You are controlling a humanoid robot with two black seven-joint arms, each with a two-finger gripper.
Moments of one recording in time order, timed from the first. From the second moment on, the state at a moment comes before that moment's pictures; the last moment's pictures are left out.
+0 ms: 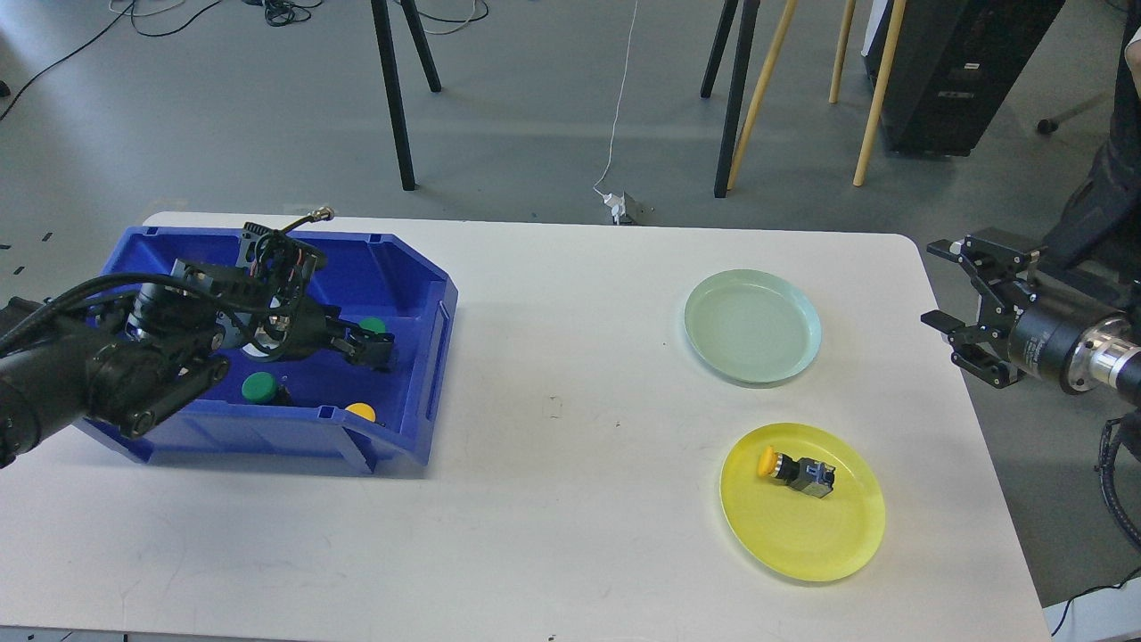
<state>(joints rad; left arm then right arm) -0.96 0.44 -0.08 -0.67 1.78 -0.32 -0.28 0.55 -1.00 0.52 1.38 -0.24 0.13 0.05</state>
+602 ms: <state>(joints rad) -0.96 0.45 -0.09 -0.70 1.77 -0.33 -0.28 0.55 -1.00 0.52 1.34 -0.25 0.13 0.05</state>
